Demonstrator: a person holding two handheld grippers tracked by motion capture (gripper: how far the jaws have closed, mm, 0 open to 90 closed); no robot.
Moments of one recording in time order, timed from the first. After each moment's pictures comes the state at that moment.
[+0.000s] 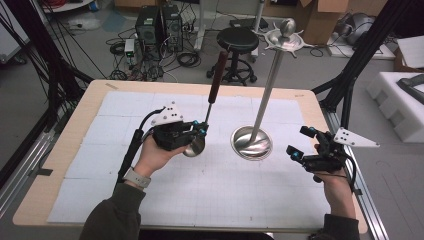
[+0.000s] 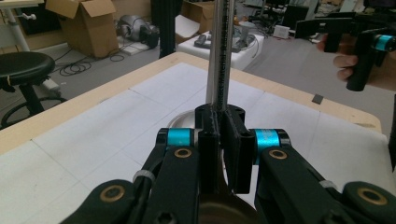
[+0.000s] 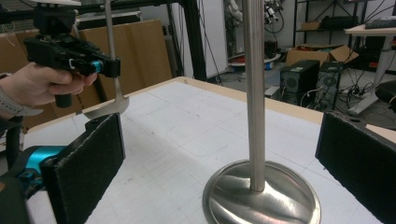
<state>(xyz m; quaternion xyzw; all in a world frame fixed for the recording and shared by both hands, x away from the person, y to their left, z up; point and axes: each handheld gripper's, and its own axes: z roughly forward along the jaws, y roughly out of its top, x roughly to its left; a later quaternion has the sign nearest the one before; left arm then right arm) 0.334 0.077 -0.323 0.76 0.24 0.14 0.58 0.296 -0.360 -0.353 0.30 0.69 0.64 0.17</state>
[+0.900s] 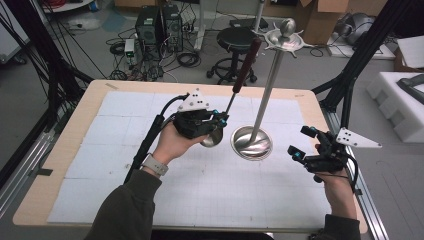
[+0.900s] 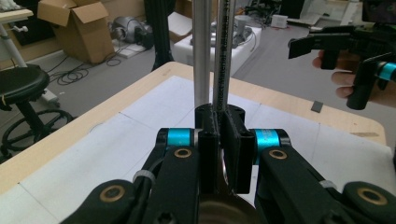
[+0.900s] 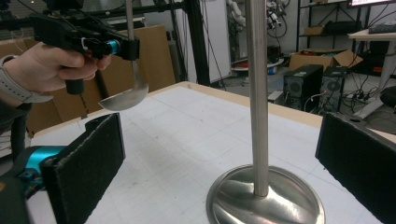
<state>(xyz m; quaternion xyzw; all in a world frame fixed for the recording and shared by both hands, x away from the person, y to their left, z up) 0.343 0.026 -0.289 0.78 0.22 0.15 0.57 0.294 -0.362 -0.351 0.30 0.68 0.65 0.16</state>
